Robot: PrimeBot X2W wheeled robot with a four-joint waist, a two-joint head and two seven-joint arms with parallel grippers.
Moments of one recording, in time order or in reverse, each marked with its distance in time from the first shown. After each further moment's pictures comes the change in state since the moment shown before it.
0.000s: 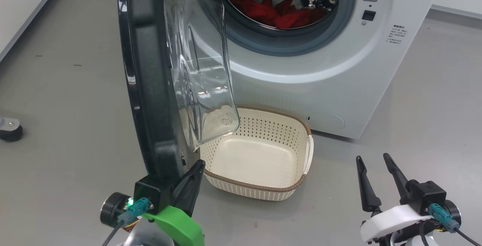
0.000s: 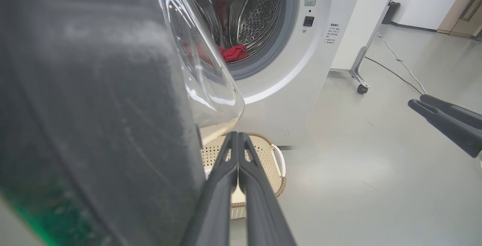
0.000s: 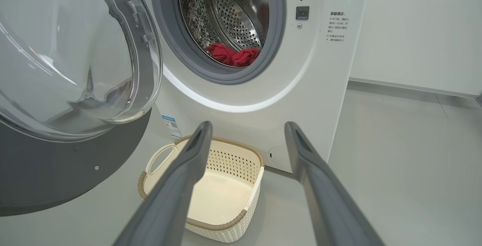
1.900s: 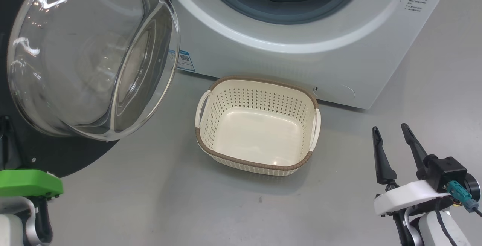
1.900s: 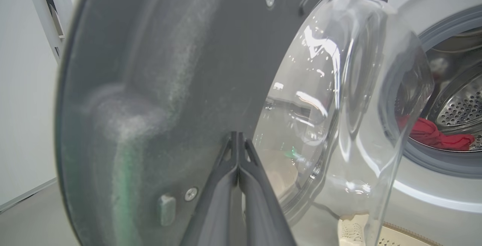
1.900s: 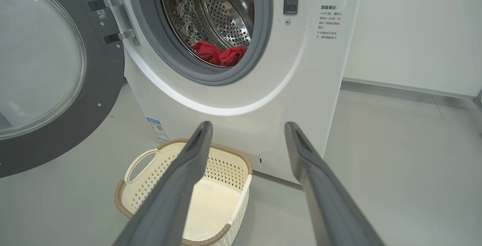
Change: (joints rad) left arm -0.129 0.045 0.621 0.285 -0.043 0.022 -0.283; right arm -0.083 -0.017 -0.072 -0.027 -0.056 0.022 0.000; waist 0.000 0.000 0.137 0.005
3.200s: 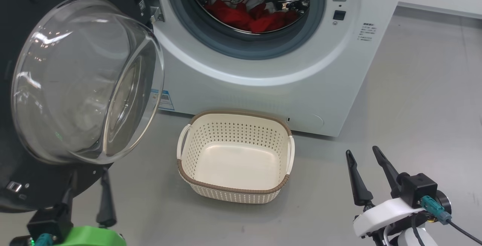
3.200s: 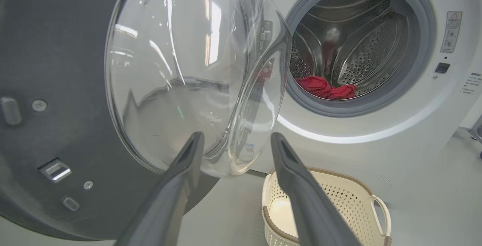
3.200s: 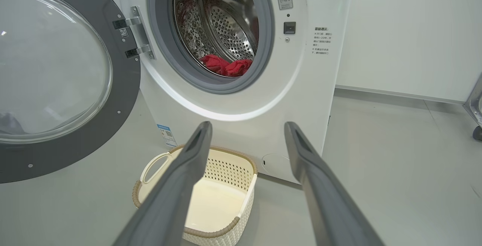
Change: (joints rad) left arm 0.276 -0.072 -0.181 -0.175 0.104 -0.006 0.009; right arm 0.036 0.054 0.054 0.062 0.000 0.037 0.000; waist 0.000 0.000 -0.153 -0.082
